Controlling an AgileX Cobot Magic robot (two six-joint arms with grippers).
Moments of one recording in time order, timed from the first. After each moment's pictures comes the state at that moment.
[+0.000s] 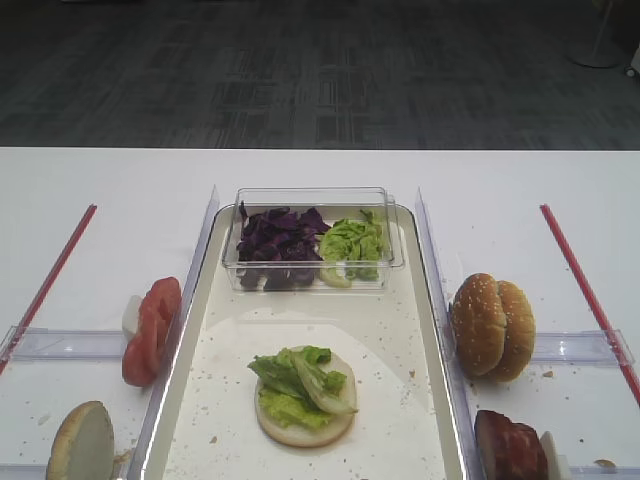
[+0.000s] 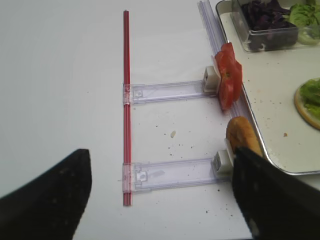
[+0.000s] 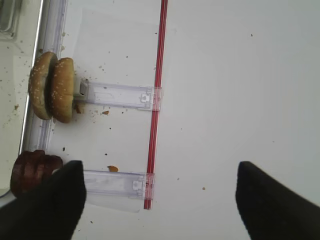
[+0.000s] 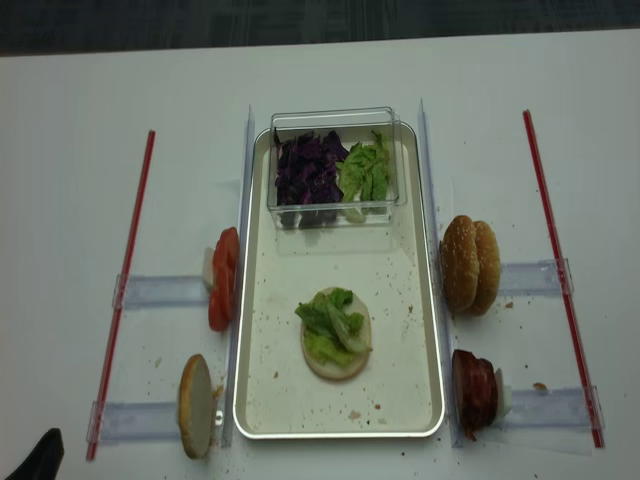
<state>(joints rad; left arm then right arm) 0.01 -0.02 -0.49 -0.03 1.19 0.00 0.03 0.90 -1.01 0.01 1.25 -0.08</state>
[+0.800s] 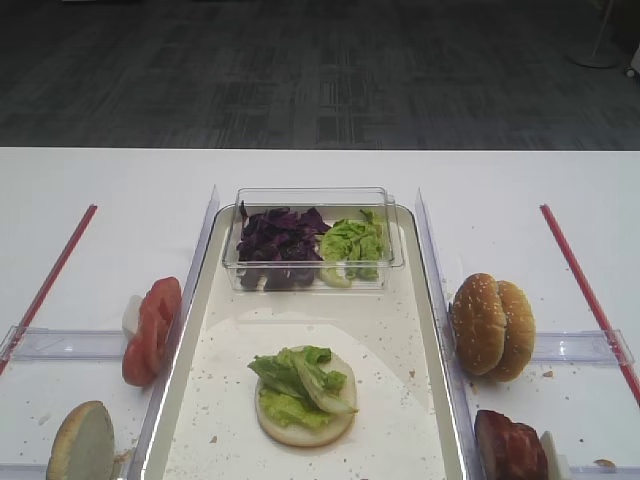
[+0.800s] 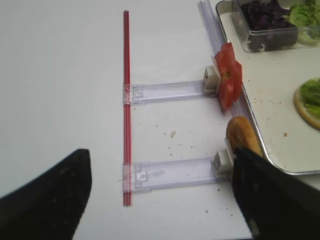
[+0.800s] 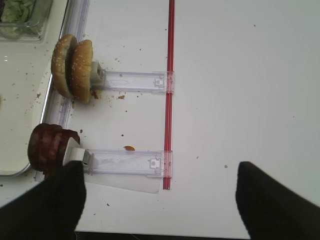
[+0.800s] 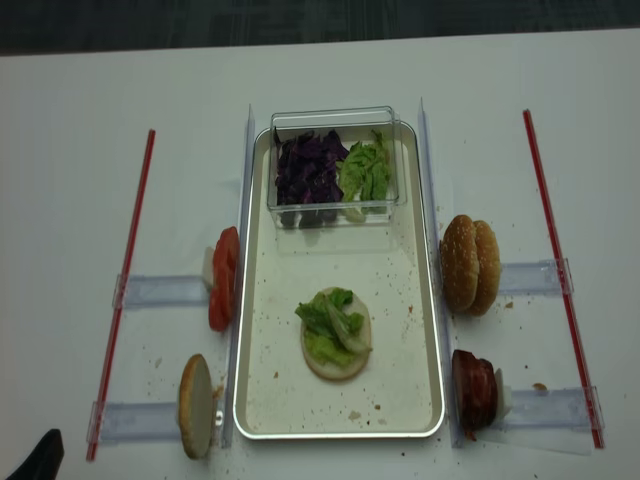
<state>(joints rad) 0.01 -0.02 -0.49 -0.03 1.19 0.00 0.03 0.32 -0.69 0.05 1.27 -0.02</state>
